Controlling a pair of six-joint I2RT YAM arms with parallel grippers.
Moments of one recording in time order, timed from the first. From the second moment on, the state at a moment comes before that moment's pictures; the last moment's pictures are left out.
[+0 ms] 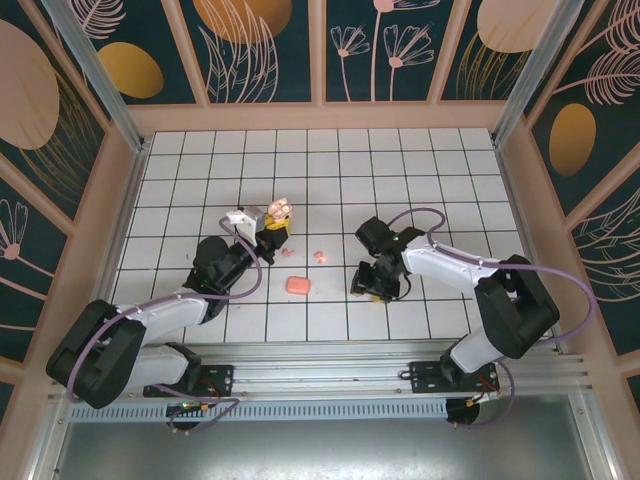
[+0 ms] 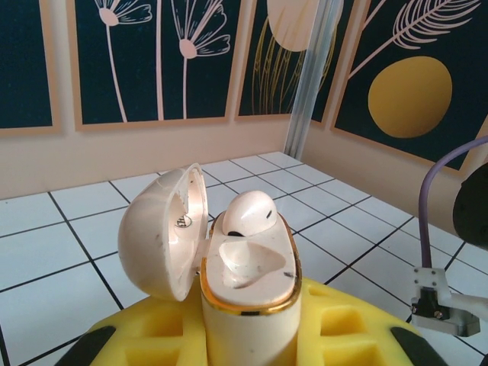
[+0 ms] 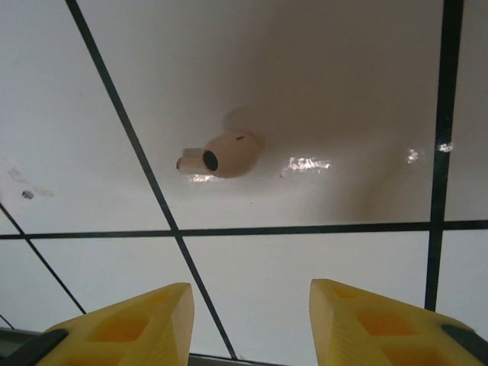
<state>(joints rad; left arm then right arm) -0.53 1.27 0.36 0.95 0.24 -0.19 0.68 1.52 0.89 -0.79 -0.26 0.87</state>
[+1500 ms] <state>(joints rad) -0.53 1.27 0.36 0.93 0.25 -0.19 0.66 1.70 1.07 -0.75 -0.17 0.81</state>
